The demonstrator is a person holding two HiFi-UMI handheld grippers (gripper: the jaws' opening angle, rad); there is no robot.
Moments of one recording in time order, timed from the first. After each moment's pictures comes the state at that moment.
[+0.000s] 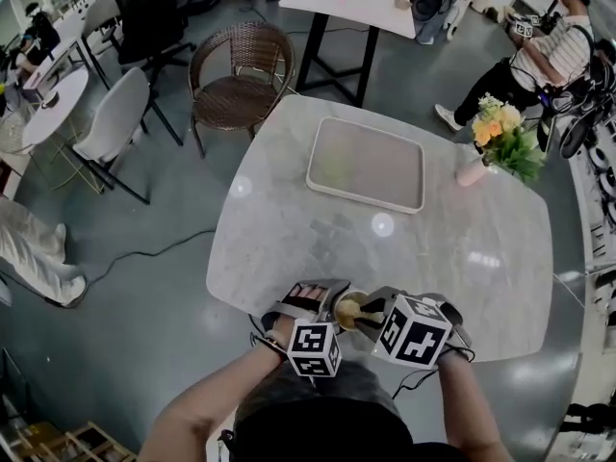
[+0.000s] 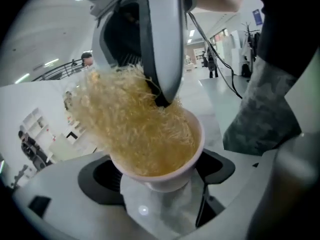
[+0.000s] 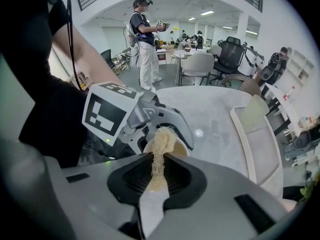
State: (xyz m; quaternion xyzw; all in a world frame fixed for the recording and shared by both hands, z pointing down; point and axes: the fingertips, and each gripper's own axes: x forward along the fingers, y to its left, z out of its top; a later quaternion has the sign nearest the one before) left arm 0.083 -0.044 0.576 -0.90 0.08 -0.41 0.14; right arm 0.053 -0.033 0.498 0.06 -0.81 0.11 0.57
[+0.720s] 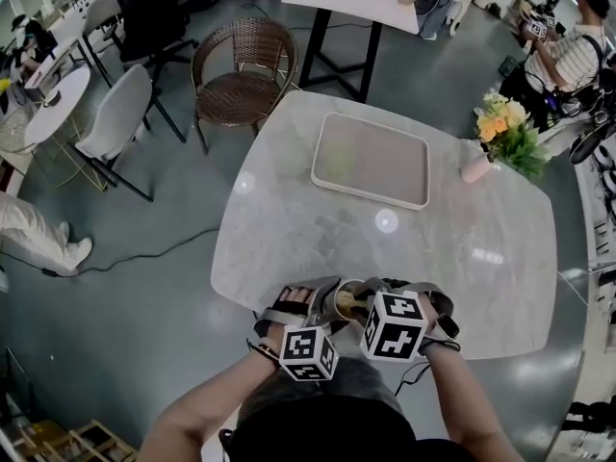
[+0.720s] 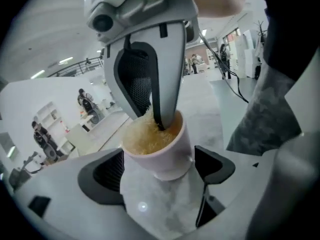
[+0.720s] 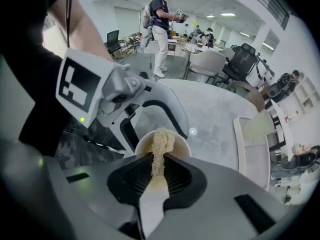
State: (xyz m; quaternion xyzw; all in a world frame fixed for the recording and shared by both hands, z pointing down) left arm 0.055 -0.049 0.565 -0.90 0.15 -0.40 0.12; right arm 0.042 -0.046 0.527 0.04 -0.78 0.03 0.62
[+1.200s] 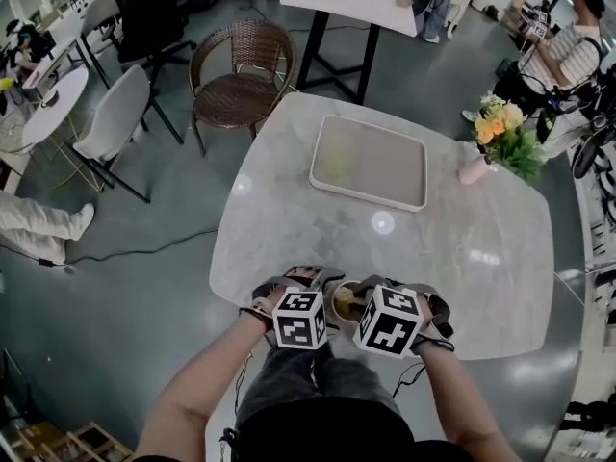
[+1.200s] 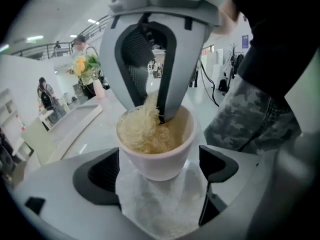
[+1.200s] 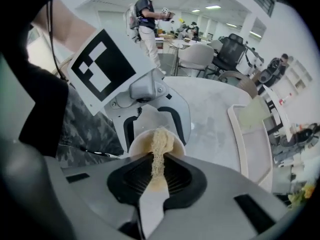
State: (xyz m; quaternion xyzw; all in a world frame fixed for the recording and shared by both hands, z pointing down) left arm 0.058 -0.045 0.579 -0.91 -0.06 -0.41 0.06; right arm 0.043 -0.055 0.530 0.09 -0.77 0.08 0.62
